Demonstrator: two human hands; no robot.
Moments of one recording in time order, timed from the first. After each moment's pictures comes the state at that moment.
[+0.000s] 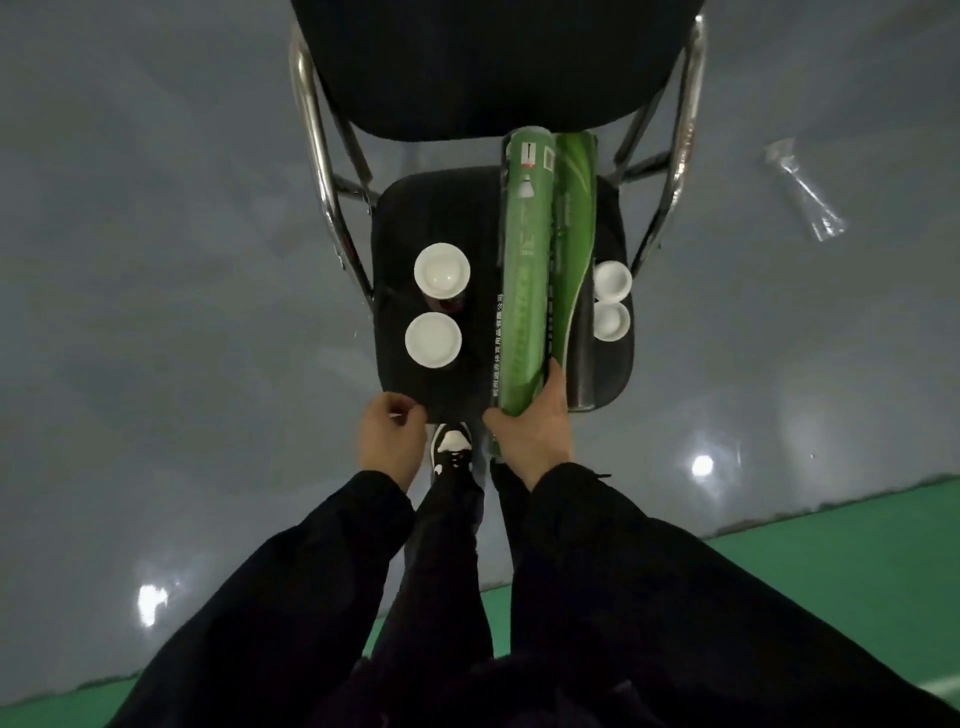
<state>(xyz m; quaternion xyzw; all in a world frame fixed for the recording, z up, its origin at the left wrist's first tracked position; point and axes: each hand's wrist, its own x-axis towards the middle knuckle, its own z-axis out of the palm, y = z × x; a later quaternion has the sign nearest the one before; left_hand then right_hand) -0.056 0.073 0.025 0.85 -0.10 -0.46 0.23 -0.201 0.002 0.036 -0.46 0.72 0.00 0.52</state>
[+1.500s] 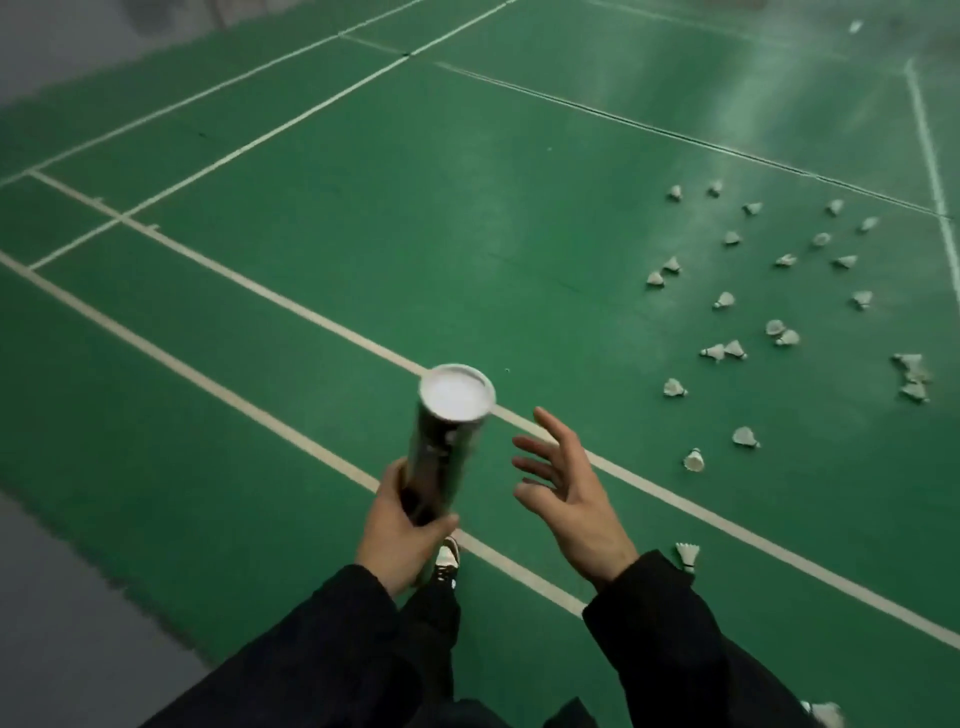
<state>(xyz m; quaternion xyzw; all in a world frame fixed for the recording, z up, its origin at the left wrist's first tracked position) -0.668 0.702 0.291 -0.02 -0.77 -0.59 -0.24 -0.584 0.892 0.362 0.19 0.73 -0.65 -0.01</state>
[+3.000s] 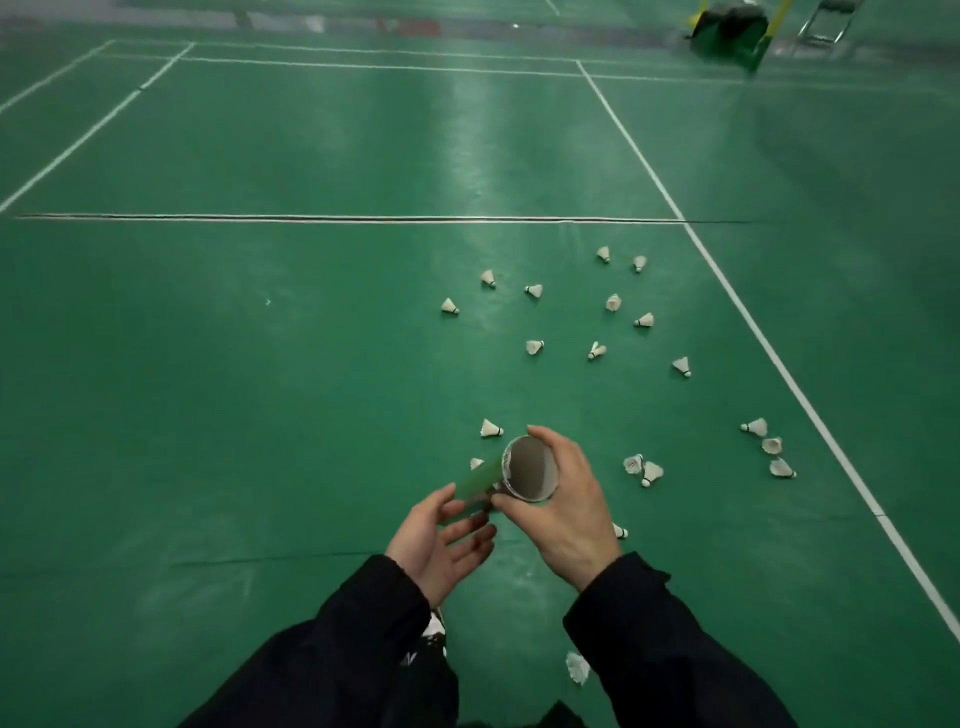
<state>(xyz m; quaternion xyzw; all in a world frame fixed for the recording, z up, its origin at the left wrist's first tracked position) -1.326 1.699 0.314 0.14 -0.51 -0.57 -0.63 -1.185 1.791 0.368 0.43 0.78 -0.39 -0.24</state>
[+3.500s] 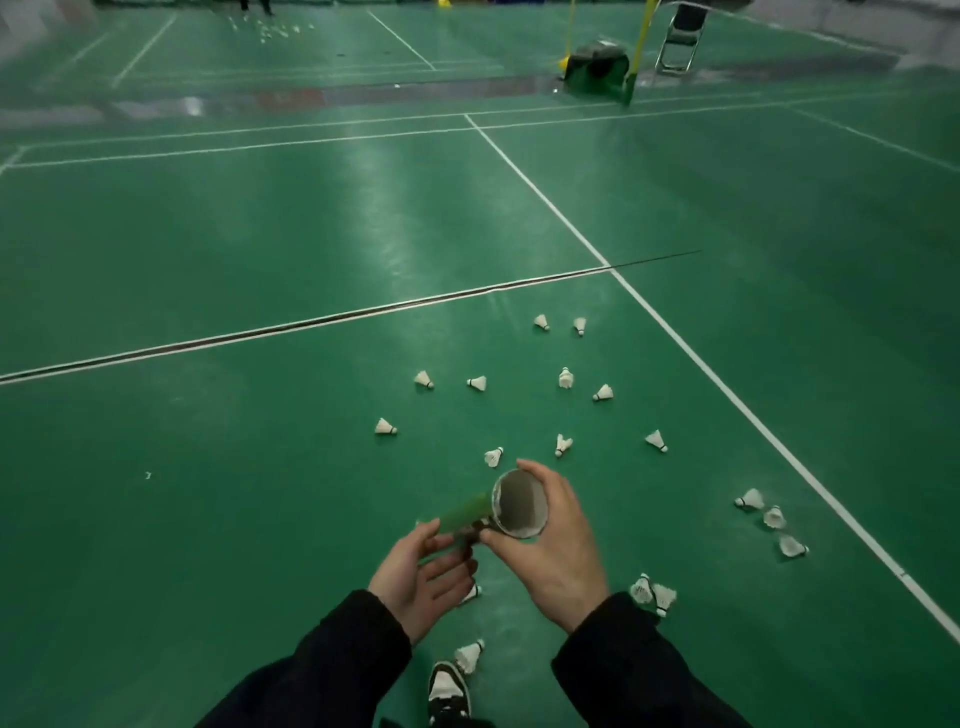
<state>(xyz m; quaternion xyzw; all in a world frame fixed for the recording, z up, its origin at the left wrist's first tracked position) -1.529 2.103 0.324 0.05 -0.56 -0.48 -0.67 -1.361 2.156 0.368 0.51 0.70 -0.39 -0.30</state>
